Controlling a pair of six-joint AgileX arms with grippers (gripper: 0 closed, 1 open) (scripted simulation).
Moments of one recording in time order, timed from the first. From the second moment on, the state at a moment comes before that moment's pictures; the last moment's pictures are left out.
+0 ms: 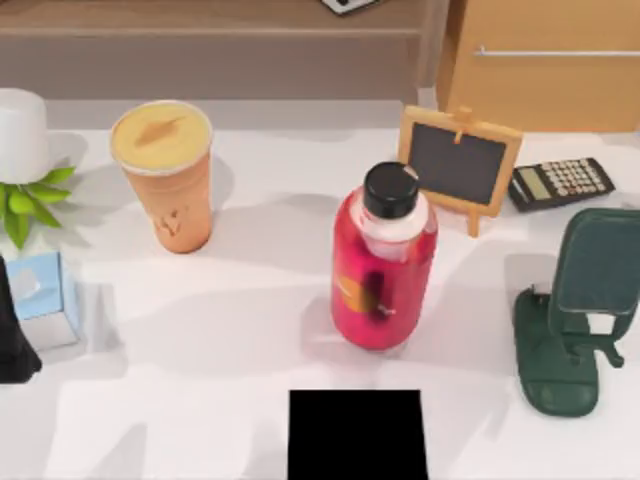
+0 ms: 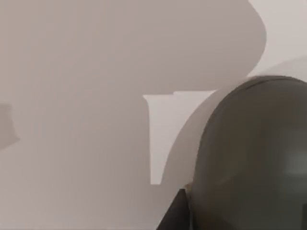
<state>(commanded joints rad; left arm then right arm) 0.00 0.00 0.00 0.00 0.00 0.00 -0.20 2.17 1.47 -0.88 0.01 0.22</state>
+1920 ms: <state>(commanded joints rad) 0.00 0.00 0.00 0.00 0.00 0.00 0.22 1.87 1.81 -1.08 -0.04 -0.37</state>
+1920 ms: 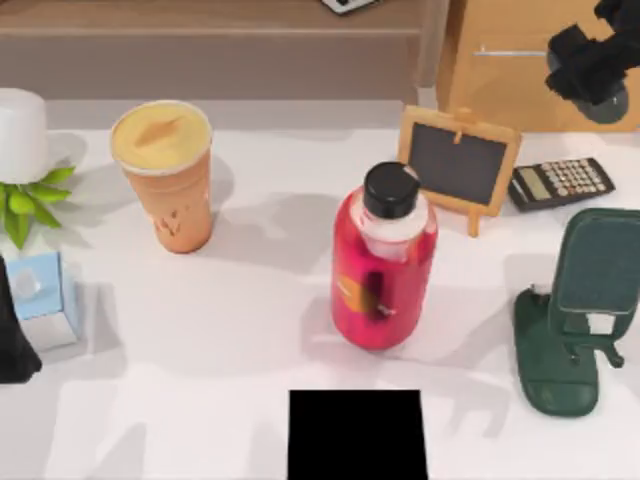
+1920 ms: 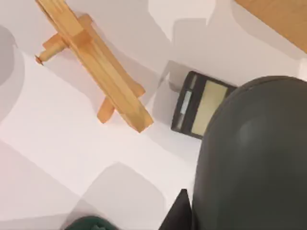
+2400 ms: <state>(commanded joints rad) 0.00 0.00 0.00 0.00 0.00 0.00 0.71 1.75 1.77 -0.93 -0.07 -1.16</state>
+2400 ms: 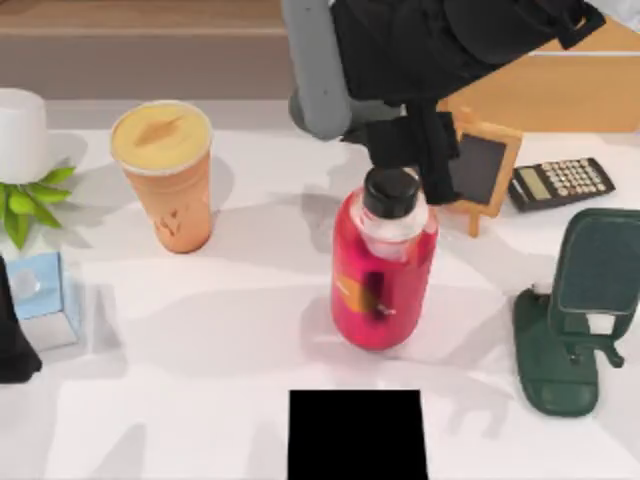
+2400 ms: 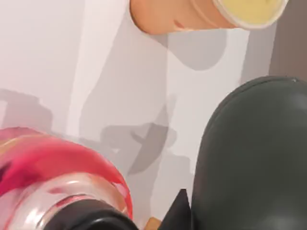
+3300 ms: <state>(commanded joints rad) 0.00 0.00 0.00 0.00 0.00 0.00 0.99 1.99 1.35 -0.95 -0.01 -2.13</state>
